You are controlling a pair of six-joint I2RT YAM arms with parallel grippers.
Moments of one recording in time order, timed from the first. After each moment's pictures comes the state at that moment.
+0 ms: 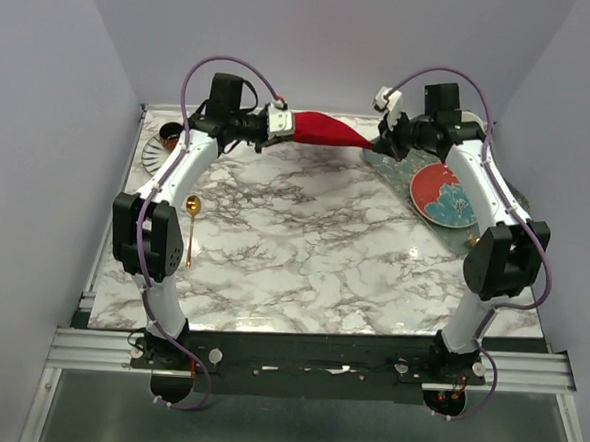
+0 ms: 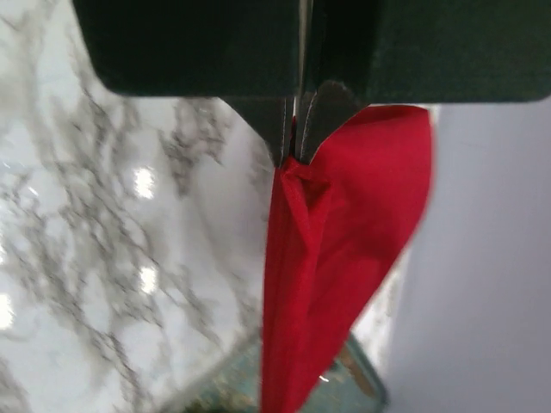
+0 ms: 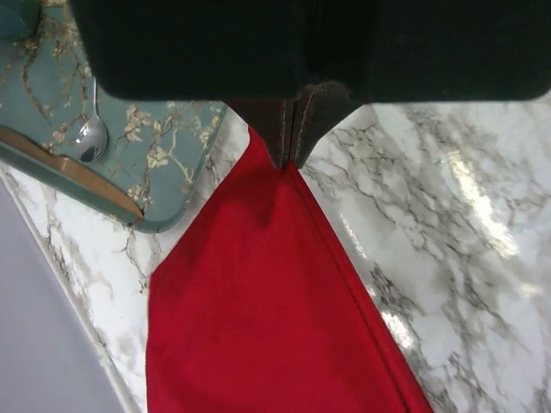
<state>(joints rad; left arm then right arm) -0.23 1.87 1.79 -0.45 0.96 0.93 0.17 1.85 1.83 -0.72 -0.64 -0.70</state>
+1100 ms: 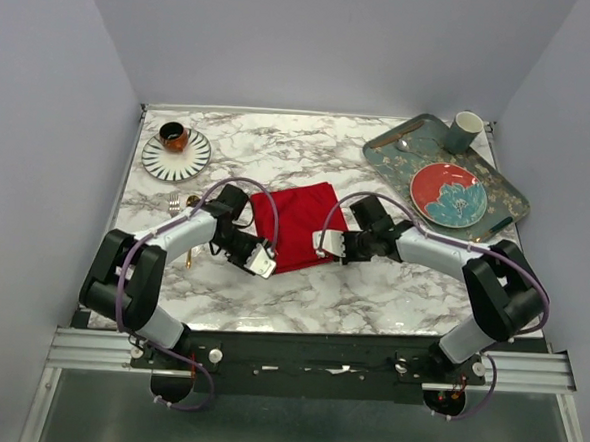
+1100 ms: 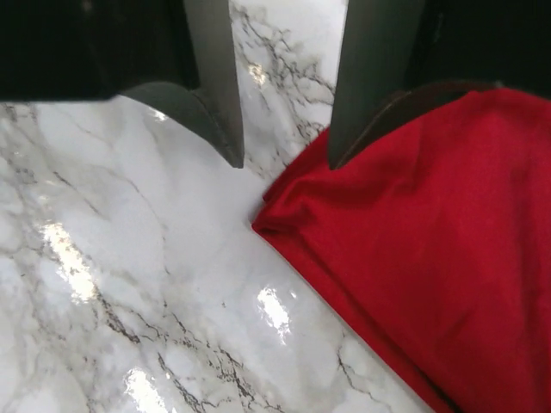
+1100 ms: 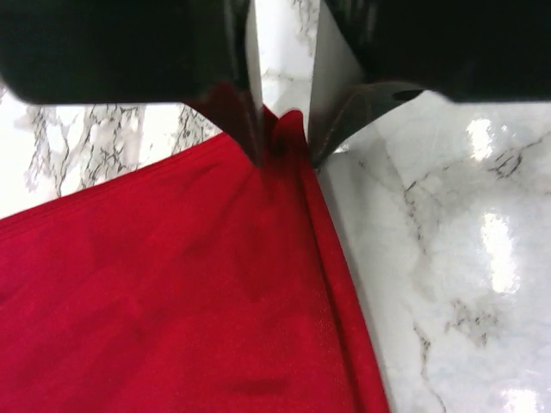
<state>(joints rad) -0.38 1.53 0.84 -0.70 0.76 1.73 0.61 1.60 0.84 -0.28 -0.29 -1.11</state>
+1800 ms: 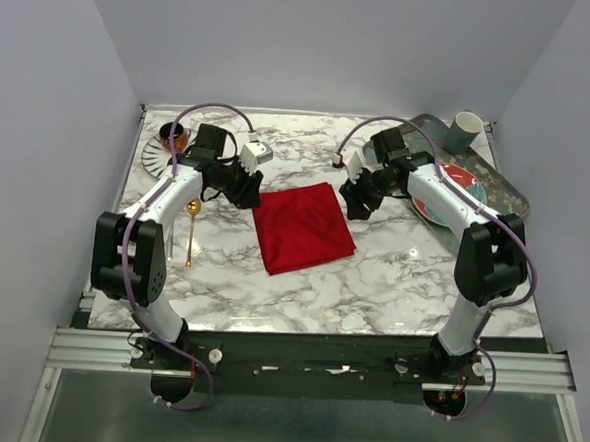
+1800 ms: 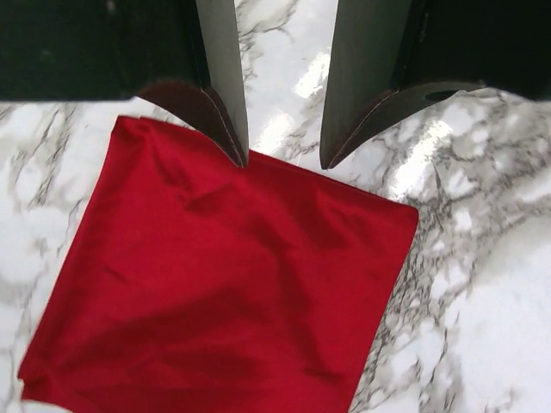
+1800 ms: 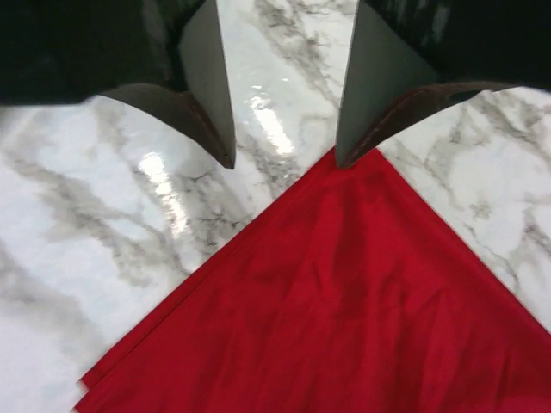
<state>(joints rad) -0.18 1.63 1.24 -0.59 0.66 0.55 0.40 1.80 1.47 -0.75 -0.45 -0.66</state>
